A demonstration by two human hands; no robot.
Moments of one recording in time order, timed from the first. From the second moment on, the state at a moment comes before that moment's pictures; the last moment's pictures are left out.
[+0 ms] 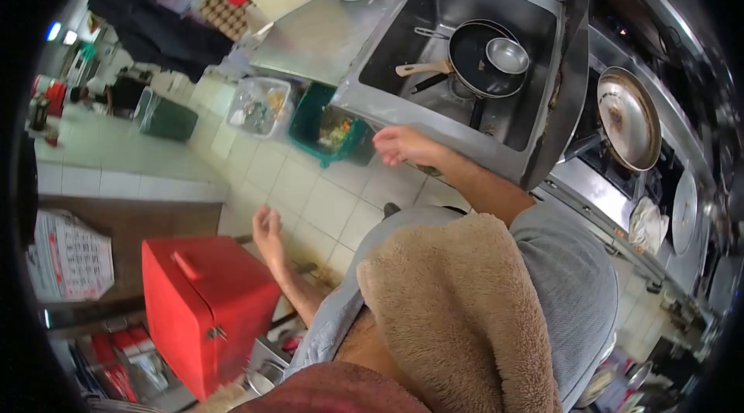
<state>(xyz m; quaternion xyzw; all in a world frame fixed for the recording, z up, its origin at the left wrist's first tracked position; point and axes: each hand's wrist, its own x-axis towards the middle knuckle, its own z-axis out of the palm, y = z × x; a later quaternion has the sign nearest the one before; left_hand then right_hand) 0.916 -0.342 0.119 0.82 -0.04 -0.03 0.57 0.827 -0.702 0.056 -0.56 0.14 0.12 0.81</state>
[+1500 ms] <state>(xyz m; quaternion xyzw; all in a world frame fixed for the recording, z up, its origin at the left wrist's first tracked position) 1.382 -0.977 0.179 0.84 -0.48 -0.24 -0.04 0.924 -1.187 0.015 -0.36 0.49 -0.50 0.62</state>
